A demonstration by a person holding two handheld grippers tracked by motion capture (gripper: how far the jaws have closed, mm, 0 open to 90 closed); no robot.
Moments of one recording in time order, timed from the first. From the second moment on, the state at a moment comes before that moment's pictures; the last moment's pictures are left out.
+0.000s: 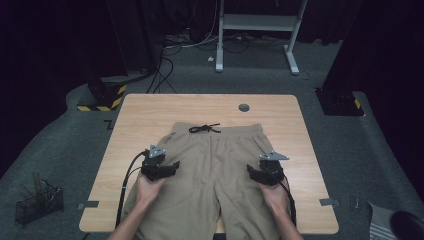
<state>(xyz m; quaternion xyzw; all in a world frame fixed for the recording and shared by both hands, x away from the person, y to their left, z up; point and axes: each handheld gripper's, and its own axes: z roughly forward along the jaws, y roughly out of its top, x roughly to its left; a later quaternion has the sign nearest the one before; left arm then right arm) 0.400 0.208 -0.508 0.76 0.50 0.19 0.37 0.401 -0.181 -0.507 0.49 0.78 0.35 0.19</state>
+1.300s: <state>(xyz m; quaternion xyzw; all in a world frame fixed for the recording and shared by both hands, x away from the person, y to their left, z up) 0.363 0.191 -0.527 0.77 0.48 0.23 0.35 0.361 -0.174 -0.523 0.46 0.79 0.34 0.22</state>
